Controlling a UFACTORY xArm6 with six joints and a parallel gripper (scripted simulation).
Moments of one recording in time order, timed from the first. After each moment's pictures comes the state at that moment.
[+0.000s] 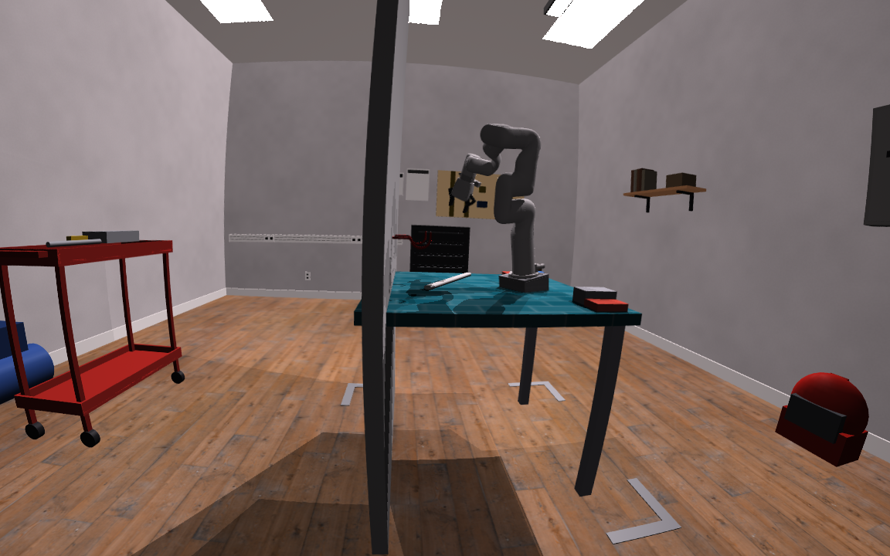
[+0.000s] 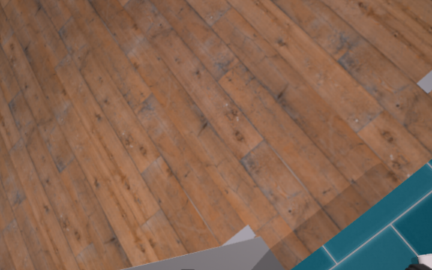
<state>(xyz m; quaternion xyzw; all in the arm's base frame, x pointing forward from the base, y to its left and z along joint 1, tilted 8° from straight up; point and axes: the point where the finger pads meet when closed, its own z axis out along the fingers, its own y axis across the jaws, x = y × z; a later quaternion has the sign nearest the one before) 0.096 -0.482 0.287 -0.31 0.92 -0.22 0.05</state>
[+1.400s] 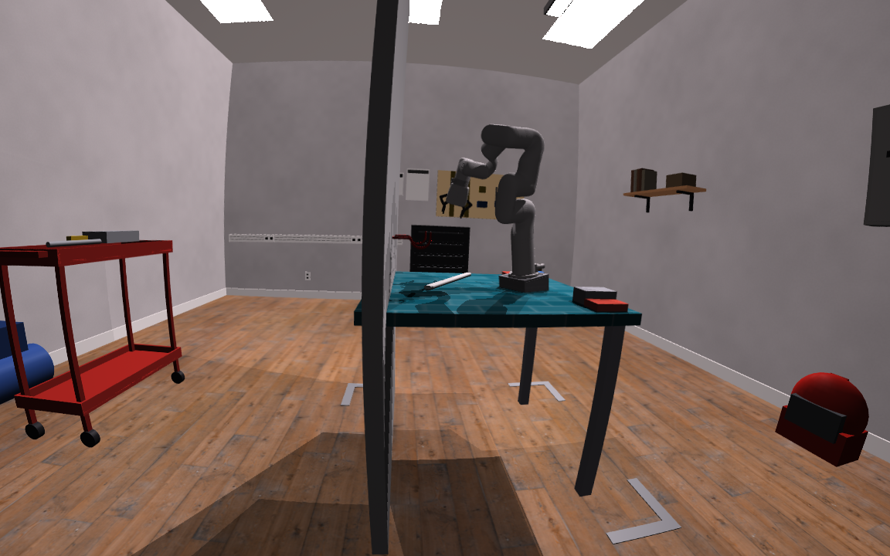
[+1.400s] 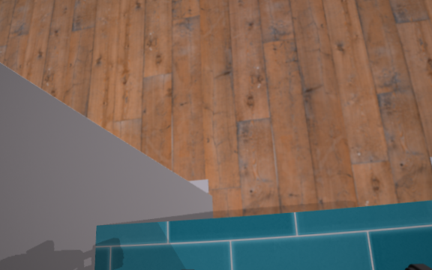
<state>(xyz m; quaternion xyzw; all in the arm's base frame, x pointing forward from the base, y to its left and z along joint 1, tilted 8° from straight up) 0.146 -0.436 0.258 -0.58 0.79 -0.20 0.01</state>
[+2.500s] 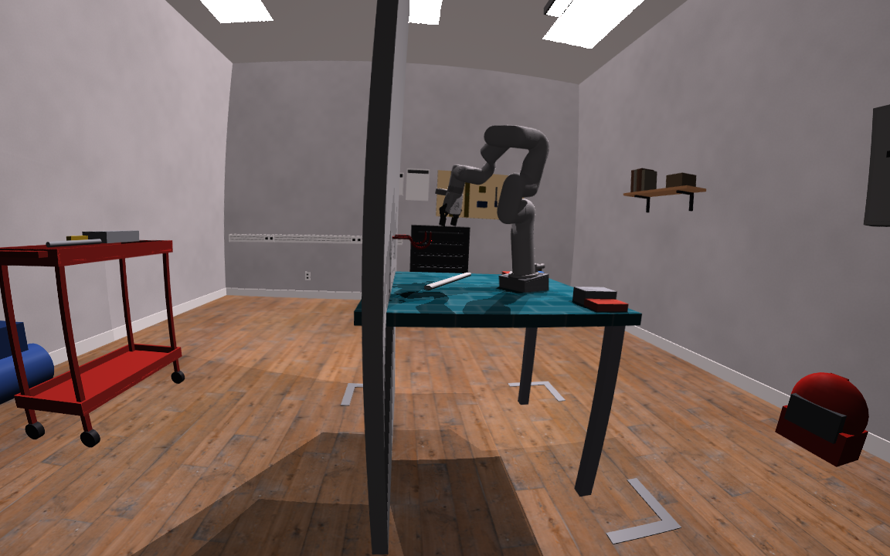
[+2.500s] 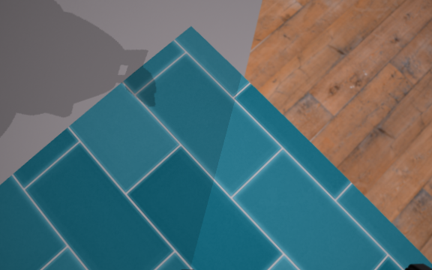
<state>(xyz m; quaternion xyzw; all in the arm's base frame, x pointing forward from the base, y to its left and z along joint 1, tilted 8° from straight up) 0.197 -0.363 0.215 -0.88 0.46 -0.15 -0.02</state>
